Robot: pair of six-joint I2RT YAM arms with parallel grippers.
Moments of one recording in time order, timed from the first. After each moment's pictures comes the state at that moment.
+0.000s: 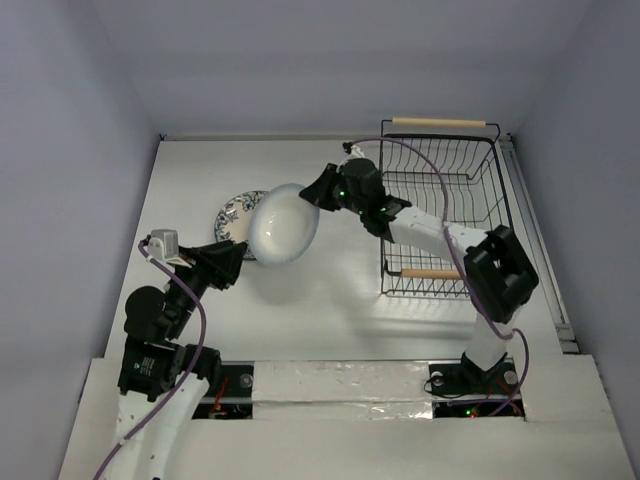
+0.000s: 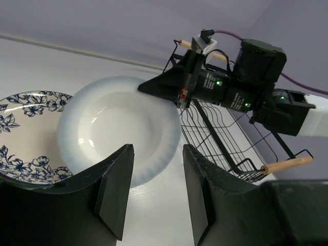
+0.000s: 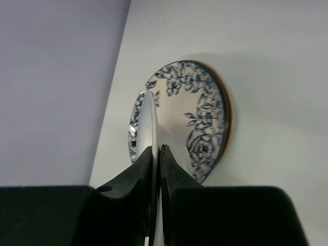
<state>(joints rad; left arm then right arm) -0.23 0.23 0.59 -0.28 0.20 -0.54 0.67 1.77 1.31 0.18 -0.09 0.83</state>
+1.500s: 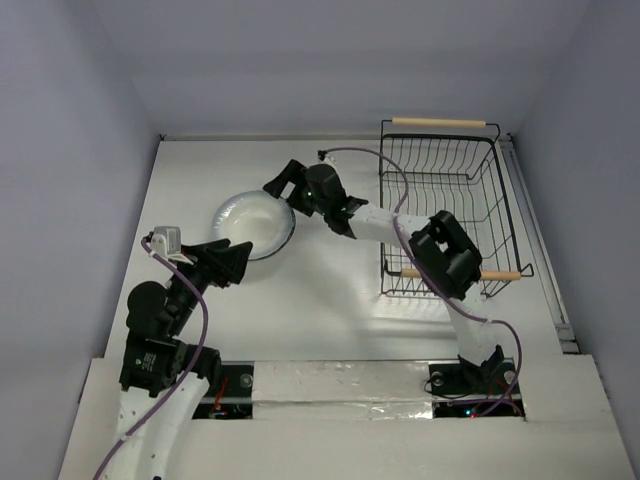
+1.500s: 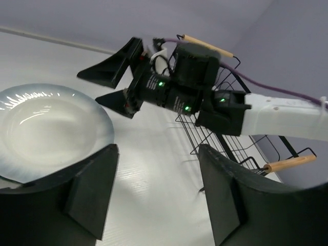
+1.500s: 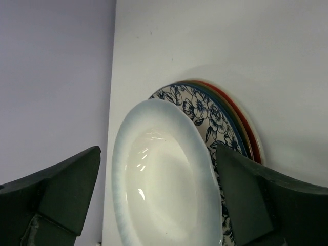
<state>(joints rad) -0.21 0.25 0.59 -0.28 0.22 -0.54 0.76 2.19 1.60 0.29 0.05 1.06</state>
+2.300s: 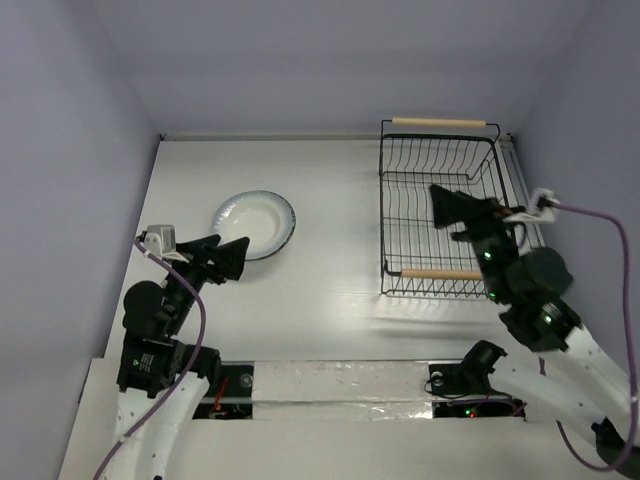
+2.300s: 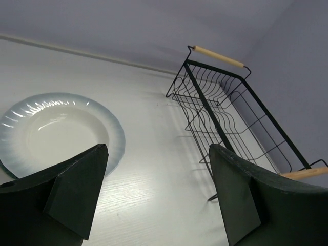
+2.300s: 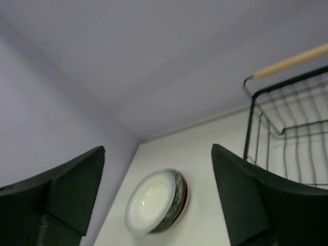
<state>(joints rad) -0.20 0.26 0.61 -0.29 0.18 -0.52 0.76 0.71 0.86 0.07 0.50 0.57</state>
